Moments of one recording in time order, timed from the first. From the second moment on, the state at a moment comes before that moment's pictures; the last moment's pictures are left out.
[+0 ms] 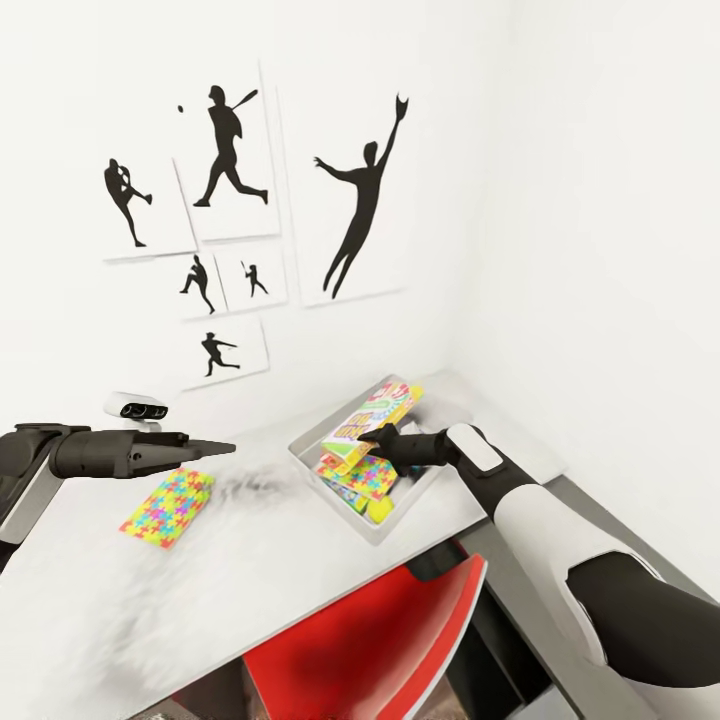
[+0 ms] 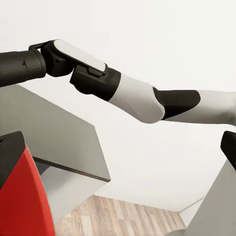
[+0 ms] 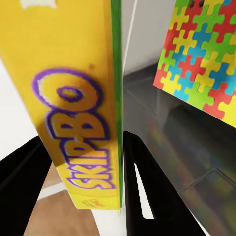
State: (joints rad) left arm -0.72 0.55 -0.11 -1.35 0.56 1.04 -1.57; right arm -1.08 0.06 0.31 -0.46 -1.41 0.80 -0.10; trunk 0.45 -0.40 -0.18
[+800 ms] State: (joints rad) left arm -0.72 0.55 -0.11 -1.35 0.56 1.04 -1.57; right arm -1.08 0.02 0.24 -0.45 -1.40 0.80 -0.11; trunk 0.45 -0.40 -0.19
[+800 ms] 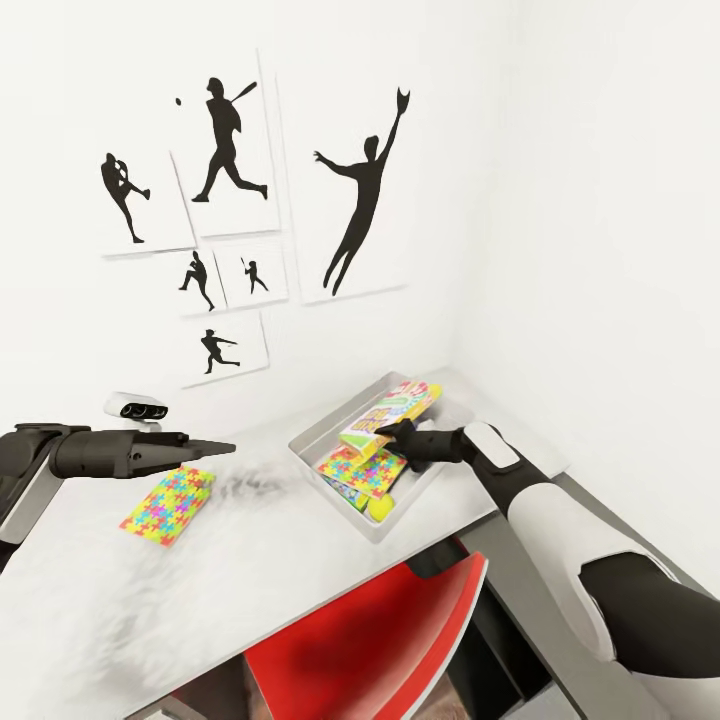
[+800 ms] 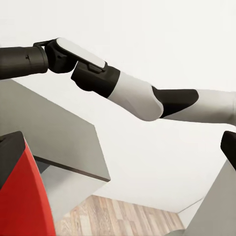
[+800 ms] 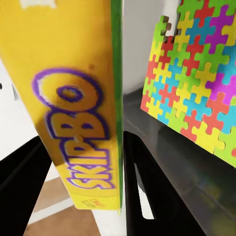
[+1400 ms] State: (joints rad) left arm -0.72 0.55 -0.11 -1.35 0.56 1.04 -1.57; right arm -1.08 0.03 0.24 -0.45 -1.40 0.80 -0.11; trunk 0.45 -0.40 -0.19
